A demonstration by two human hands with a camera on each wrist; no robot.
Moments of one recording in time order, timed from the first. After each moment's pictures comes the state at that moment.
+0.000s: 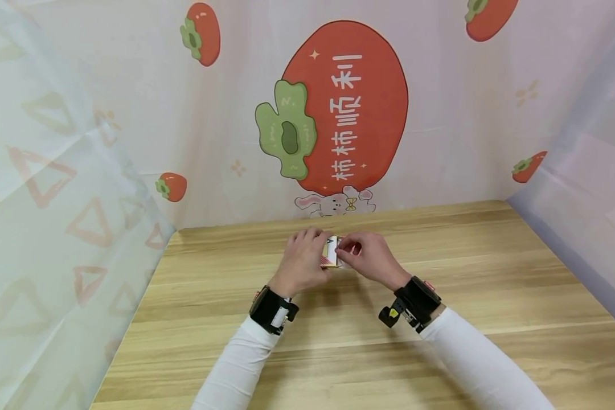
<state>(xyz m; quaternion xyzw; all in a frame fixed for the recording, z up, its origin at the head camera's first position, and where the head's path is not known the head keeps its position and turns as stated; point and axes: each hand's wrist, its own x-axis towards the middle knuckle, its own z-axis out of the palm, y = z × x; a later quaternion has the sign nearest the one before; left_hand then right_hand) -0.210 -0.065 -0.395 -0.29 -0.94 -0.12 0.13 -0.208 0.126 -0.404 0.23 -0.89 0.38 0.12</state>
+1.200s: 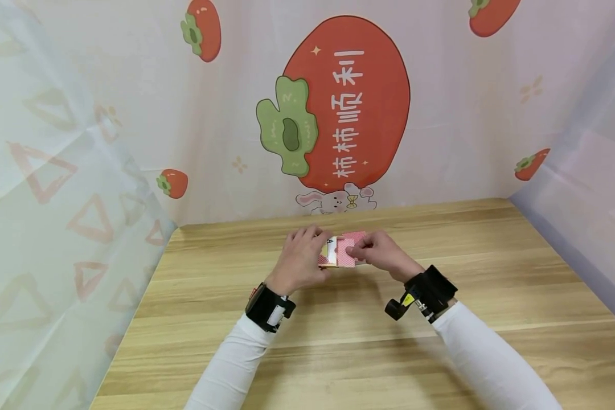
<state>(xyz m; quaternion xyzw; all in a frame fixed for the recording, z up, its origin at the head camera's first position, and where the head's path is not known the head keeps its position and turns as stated) -0.206 -0.068 -0.390 -0.28 -0.95 -0.10 0.11 -0.214 0.148 -0.405 0.11 -0.84 0.52 -0.11</state>
